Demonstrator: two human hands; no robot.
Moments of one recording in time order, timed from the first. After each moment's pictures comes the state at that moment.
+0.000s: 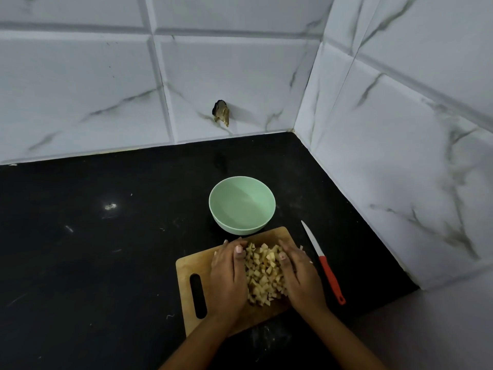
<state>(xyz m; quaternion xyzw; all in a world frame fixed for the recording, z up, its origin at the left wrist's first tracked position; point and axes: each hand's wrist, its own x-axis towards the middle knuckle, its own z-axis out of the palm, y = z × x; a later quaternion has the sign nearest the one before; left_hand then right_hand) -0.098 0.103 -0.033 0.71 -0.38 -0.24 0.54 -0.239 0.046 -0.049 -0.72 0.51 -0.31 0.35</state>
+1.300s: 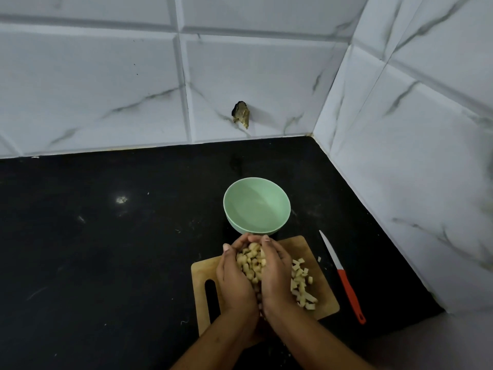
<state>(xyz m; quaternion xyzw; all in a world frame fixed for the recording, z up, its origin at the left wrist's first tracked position) -0.093 0.094 0.016 0.57 -0.04 -0.40 0.71 -0.127 0.068 0.018 -0.38 0.51 -0.44 0.64</state>
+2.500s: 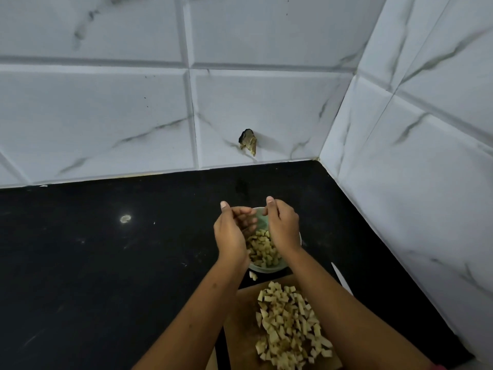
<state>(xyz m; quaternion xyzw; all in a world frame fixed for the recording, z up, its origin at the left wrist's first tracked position) -0.009 -0.005 0.049 0.54 -0.08 -0.41 0.73 -0.082 -0.070 0.035 -0.69 0.51 -0.37 0.36</state>
